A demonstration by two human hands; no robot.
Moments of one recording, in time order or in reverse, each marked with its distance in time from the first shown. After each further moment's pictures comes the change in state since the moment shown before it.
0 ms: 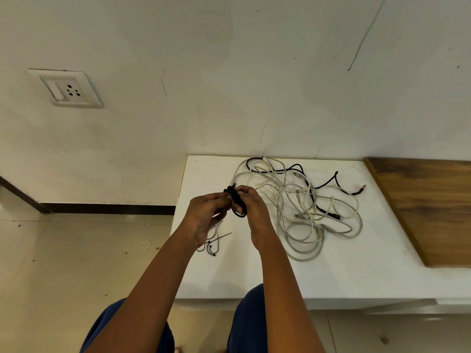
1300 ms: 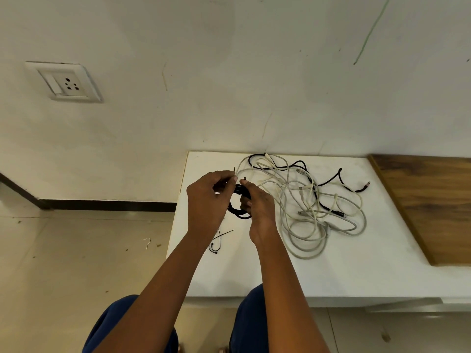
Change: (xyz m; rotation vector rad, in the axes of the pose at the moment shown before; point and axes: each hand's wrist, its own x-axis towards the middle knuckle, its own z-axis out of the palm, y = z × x) left_hand -0.007 0.003 0.017 0.546 0.310 0.819; right_hand 0.005 0.004 0.004 0.186 0.221 0.053
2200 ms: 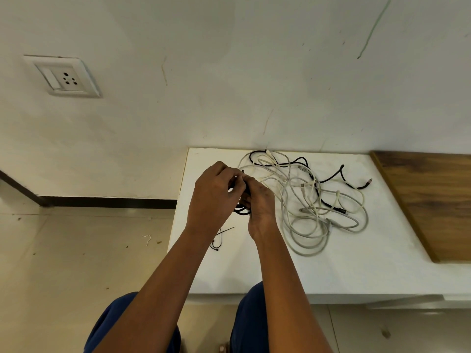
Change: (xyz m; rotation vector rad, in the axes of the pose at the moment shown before) left_hand 0.004 0.014 -0.005 0.353 -0.126 0.313; right_hand 0.003 0.005 0.005 -0.014 -0.020 -0.030
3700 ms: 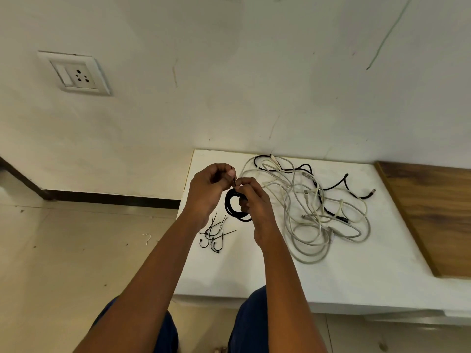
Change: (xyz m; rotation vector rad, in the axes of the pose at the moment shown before) left_hand 0.012 -0.026 -0.002 -0.758 -0.123 -0.652; right_hand -0.005 -0.006 -0.001 -0.262 -0.205 -0.082
